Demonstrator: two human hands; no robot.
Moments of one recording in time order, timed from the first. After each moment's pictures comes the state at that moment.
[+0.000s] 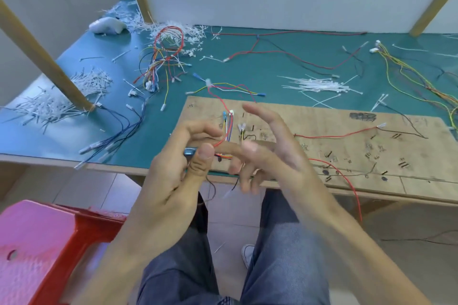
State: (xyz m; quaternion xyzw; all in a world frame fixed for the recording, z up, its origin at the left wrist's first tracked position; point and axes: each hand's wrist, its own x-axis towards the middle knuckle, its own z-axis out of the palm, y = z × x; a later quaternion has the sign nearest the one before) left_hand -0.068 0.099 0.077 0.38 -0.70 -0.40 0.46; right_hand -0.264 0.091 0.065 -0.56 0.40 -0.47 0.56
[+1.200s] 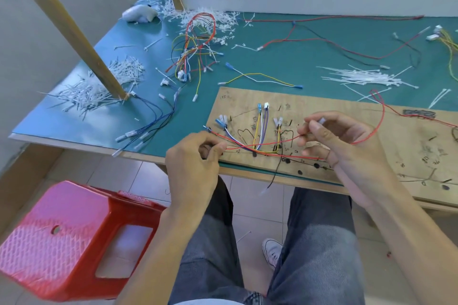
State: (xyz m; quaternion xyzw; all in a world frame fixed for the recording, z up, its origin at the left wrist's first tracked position) left_hand -0.036 0.050 -0.003 0.66 -0.60 -0.13 0.42; right_hand -0.298 0.039 0.011 -0.44 0.40 -0.56 0.57
